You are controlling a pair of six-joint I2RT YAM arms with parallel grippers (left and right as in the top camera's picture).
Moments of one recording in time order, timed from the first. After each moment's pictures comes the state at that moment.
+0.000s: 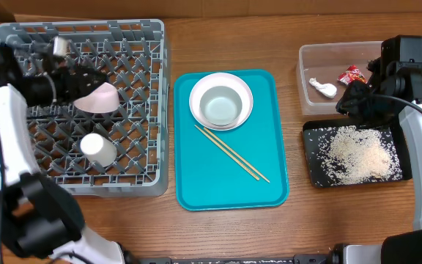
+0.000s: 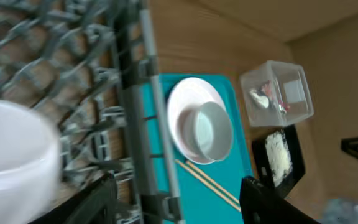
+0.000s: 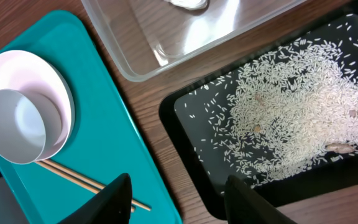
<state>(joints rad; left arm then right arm) 0.42 1.81 1.68 -1.11 0.92 0.22 -0.09 1.55 1.54 -1.26 -0.13 0.36</state>
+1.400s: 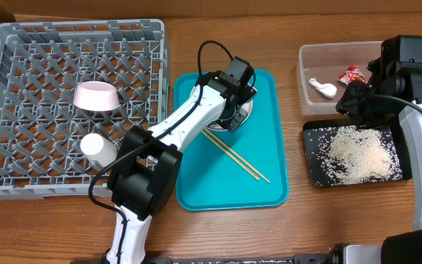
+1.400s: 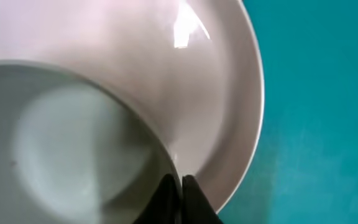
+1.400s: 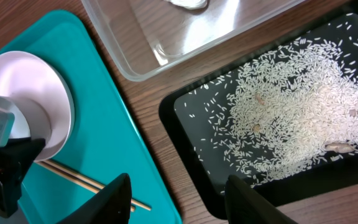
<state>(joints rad) -0.58 2.15 1.68 -0.86 -0.02 0.13 -0.09 1.55 1.54 -1.26 -0.13 0.36</state>
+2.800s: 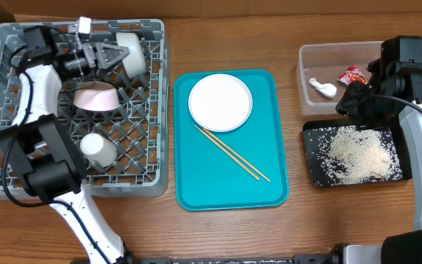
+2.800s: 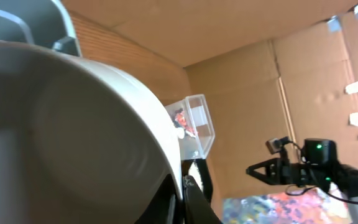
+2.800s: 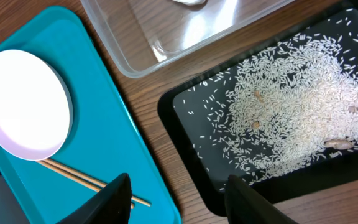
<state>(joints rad) 0.34 2.25 1.82 -0.62 1.40 -0.15 -0.09 1.55 1.54 -1.28 -0.13 0.36</state>
